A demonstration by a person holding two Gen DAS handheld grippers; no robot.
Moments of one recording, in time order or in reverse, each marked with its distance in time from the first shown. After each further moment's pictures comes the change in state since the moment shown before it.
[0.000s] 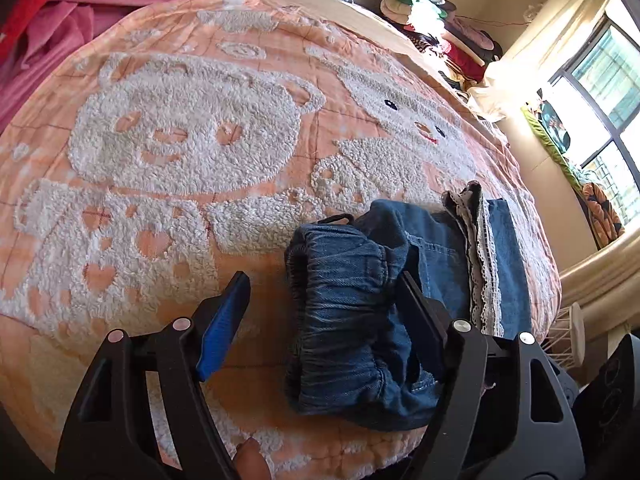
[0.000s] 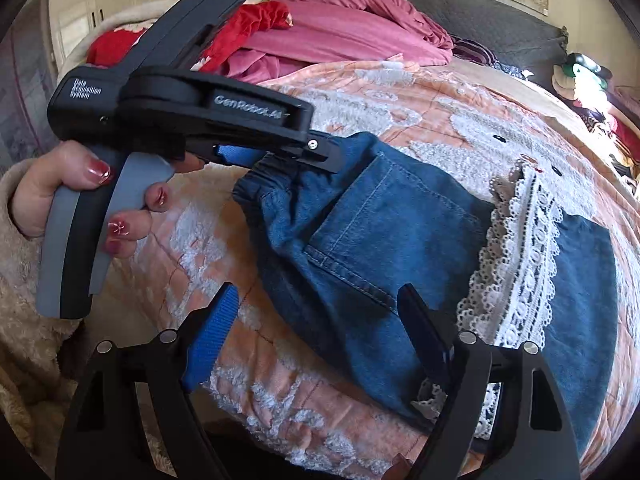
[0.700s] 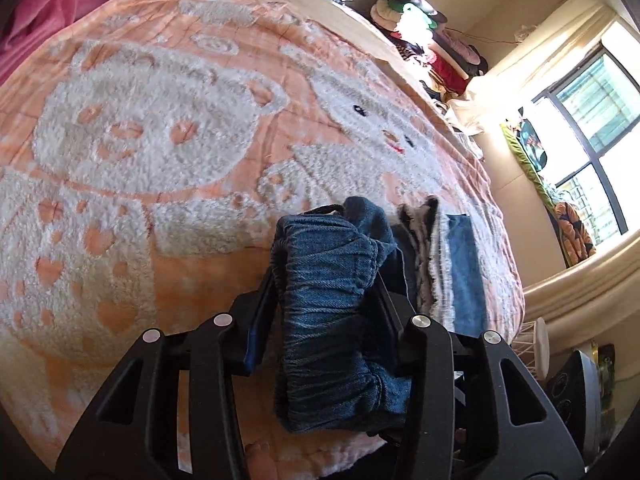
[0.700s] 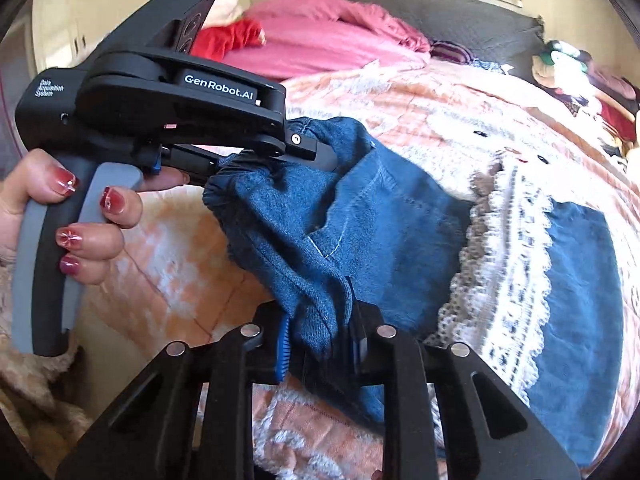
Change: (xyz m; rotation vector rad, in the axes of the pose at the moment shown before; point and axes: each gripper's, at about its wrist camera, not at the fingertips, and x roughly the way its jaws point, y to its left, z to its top) left arm -0.007 -0.031 0.008 -0.048 -0.011 -0.115; right arm 0.002 -0.030 0.000 0.115 -0.097 -0.023
